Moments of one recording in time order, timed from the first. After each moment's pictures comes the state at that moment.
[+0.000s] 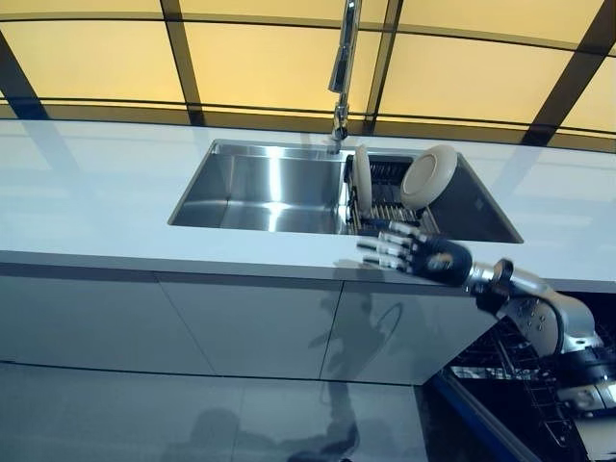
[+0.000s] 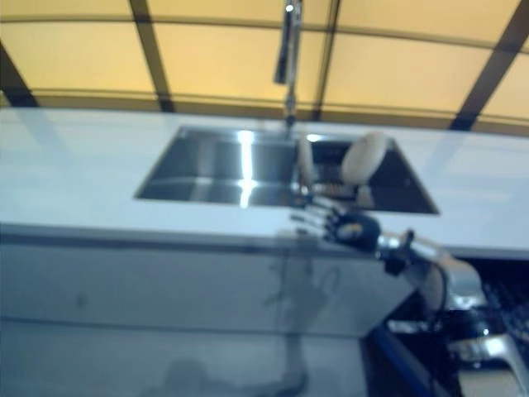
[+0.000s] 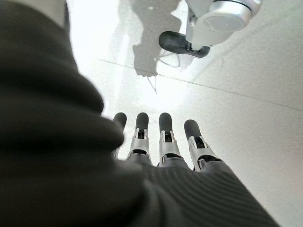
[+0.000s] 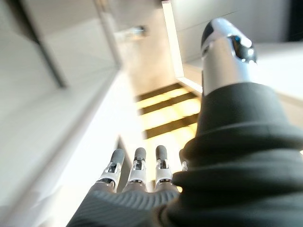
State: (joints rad) left arm 0.09 0.40 -0.04 1.10 -0.25 0.26 -0.06; right arm -0.54 -0.74 0.05 0.17 1.12 0.43 0.80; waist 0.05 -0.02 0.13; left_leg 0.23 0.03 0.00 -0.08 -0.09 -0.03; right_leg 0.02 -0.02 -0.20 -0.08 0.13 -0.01
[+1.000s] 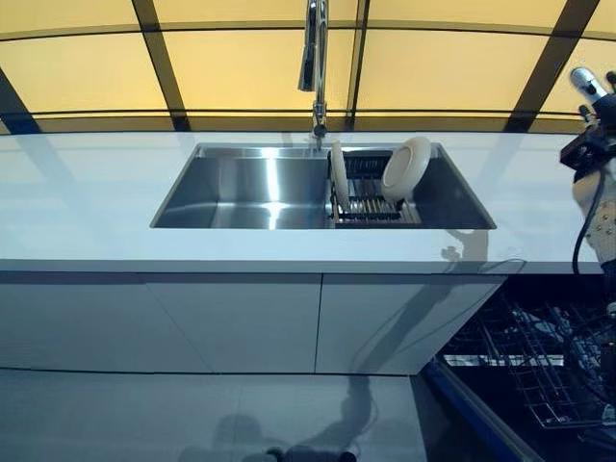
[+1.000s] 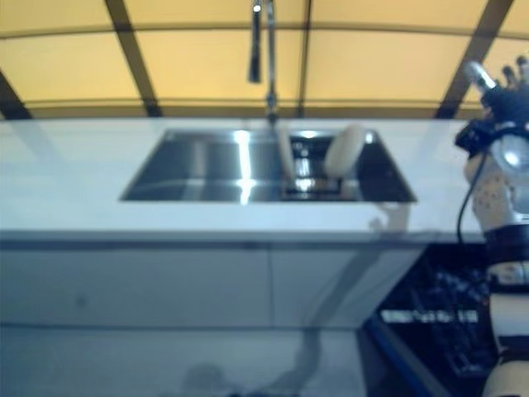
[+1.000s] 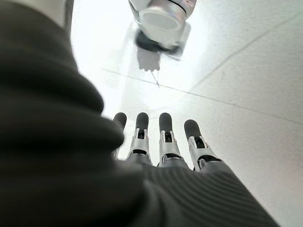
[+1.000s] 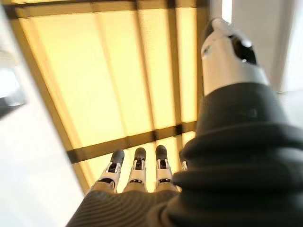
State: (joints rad) left arm -0.03 0.32 -0.10 1.18 -0.35 0.28 0.01; right arm -0.94 -0.93 0.12 0.58 0.95 0.09 -0.37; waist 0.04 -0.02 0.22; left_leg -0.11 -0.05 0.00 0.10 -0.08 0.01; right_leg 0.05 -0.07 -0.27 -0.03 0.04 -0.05
